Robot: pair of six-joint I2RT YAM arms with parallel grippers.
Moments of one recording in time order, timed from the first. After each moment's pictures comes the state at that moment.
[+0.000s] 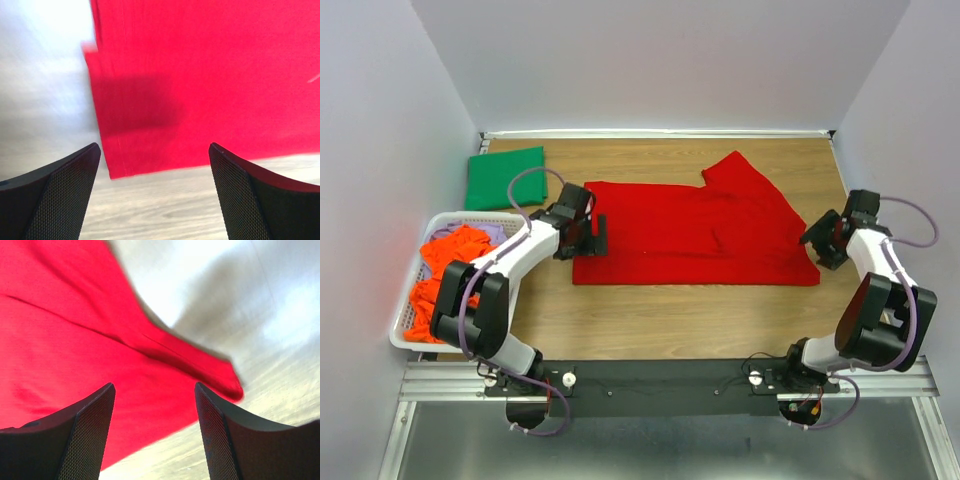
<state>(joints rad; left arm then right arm) -0.36 1.51 0.94 -0.56 0.00 -0.38 -0.37 1.42 0.86 -0.52 -0.05 0.51</state>
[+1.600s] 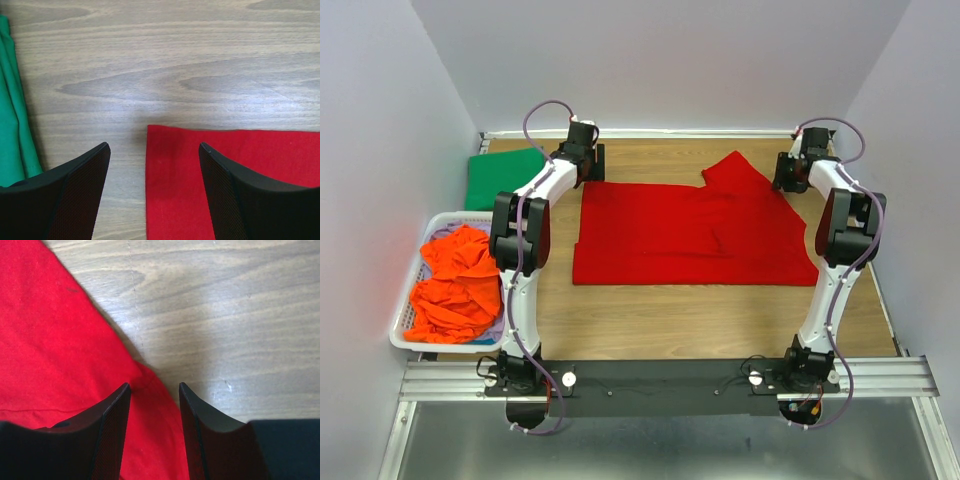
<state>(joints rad) -0.22 2.20 1.76 -0.35 -0.18 -0.16 -0.14 2.22 1.71 -0.41 -0.13 0.02</state>
